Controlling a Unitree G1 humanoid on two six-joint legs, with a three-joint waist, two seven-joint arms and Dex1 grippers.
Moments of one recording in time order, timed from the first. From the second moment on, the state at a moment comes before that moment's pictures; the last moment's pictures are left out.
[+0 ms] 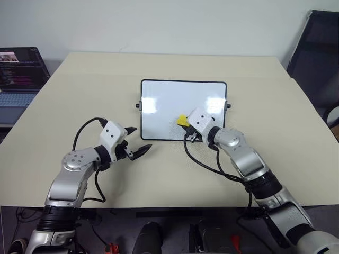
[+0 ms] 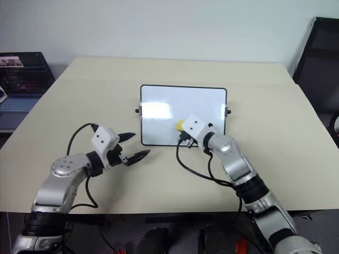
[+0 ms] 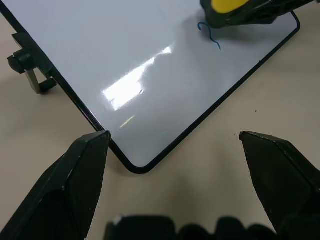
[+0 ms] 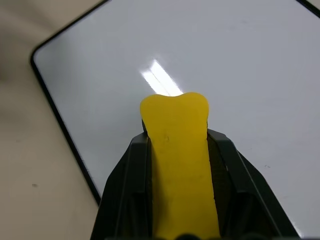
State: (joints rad) left arm -0.25 0.62 0.06 -0.04 -0.25 0.28 -0.81; right arm -0.69 -0.27 0.38 0.12 -0.14 0.40 0.46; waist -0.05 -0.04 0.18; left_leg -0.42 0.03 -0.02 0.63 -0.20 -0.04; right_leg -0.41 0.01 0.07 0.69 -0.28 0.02
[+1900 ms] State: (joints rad) left arm -0.25 0.59 0.01 -0.18 -0.26 0.39 -0.77; right arm -0.77 -0.27 0.45 0.26 -0.28 0.35 0.58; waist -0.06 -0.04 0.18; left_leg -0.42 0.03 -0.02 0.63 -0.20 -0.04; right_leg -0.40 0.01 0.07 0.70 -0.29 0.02
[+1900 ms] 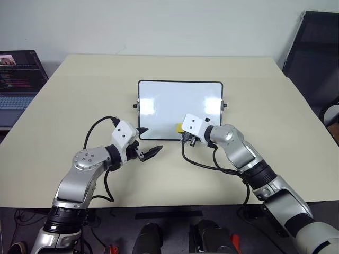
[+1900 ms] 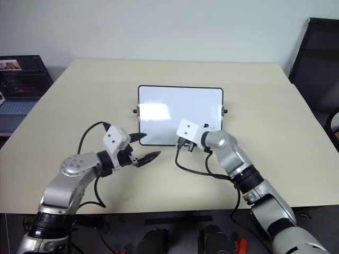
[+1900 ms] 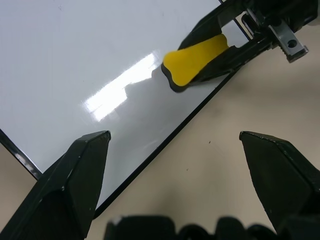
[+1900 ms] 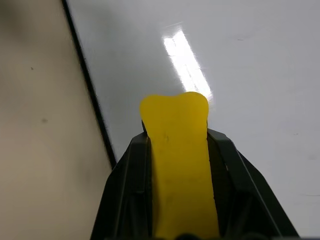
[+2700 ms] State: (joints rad) left arm -0.25 0.59 0.00 -0.19 -0.27 0.41 -0.78; right arm -0.79 -0.32 0.42 0.30 -0.33 0.28 0.50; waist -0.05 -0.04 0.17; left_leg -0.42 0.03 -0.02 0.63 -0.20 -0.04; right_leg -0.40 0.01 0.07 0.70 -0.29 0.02
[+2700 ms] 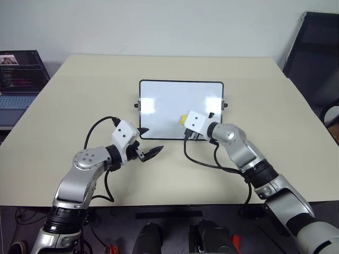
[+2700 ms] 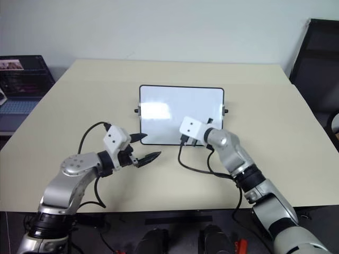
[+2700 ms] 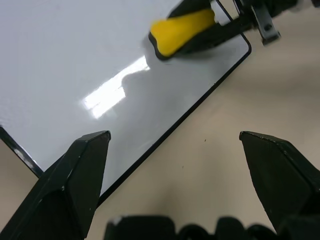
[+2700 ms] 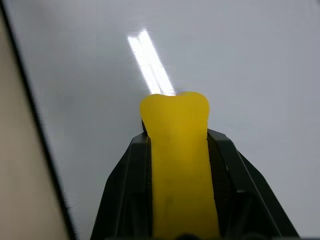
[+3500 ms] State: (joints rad) left arm -0.36 0.59 -0.01 -0.17 -0.30 0.41 -0.88; right arm -0.64 -0.29 0.22 -0.04 -0.22 0.50 0.52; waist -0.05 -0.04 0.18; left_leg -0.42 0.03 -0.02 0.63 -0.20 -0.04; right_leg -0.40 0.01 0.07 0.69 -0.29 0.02
